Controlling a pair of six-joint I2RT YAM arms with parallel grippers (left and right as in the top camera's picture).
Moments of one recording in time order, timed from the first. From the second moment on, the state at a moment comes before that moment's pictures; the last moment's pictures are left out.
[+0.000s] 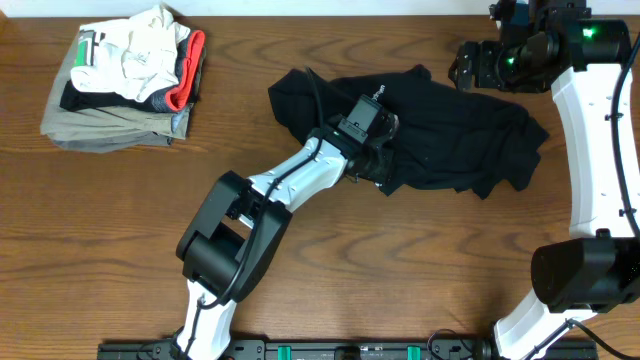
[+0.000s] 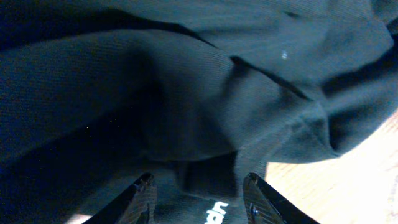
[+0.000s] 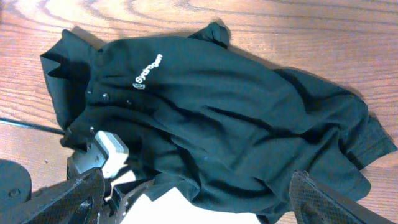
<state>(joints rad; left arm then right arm) -0.66 2.09 1.41 -0.40 0.29 -0.31 0.02 1.86 1.98 -1.21 -0.21 0.08</state>
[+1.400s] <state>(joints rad) -0.76 2.13 1.41 -0.37 0.10 -0.39 0.00 1.86 1.98 -1.23 -0.19 0.06</state>
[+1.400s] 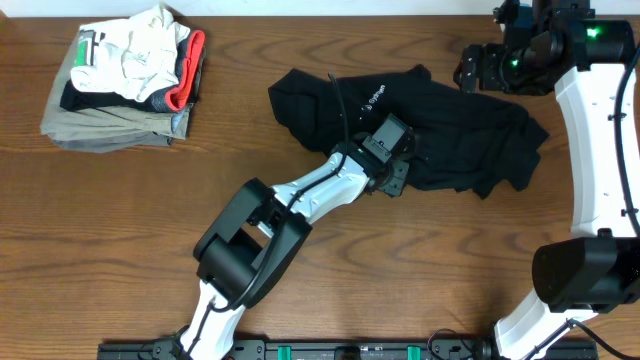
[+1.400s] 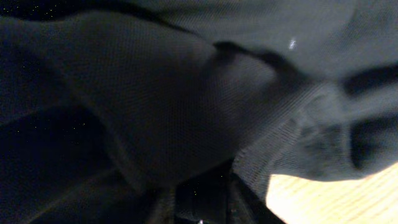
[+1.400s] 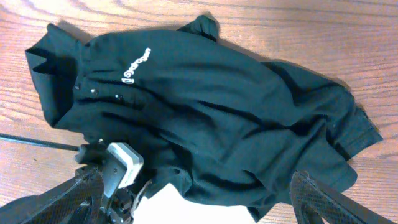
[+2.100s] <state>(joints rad) -0.54 1.71 1.41 -0.61 0.11 -0.38 -0.01 1.86 1.98 -1.27 -0.19 0.06</state>
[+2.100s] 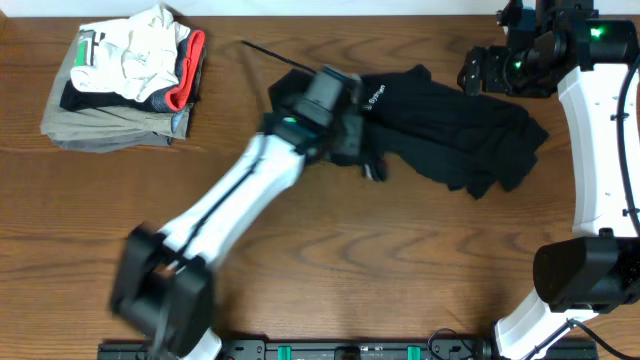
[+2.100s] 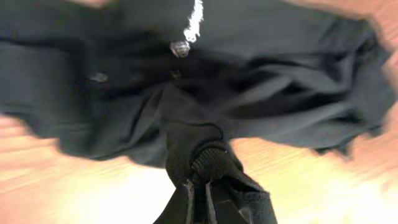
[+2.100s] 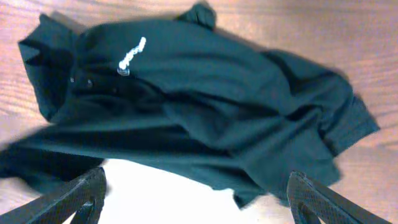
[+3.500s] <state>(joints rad) -0.47 1.60 1.41 -0.76 0.02 -0.31 0.26 1.86 1.20 -0.92 -0.20 0.24</state>
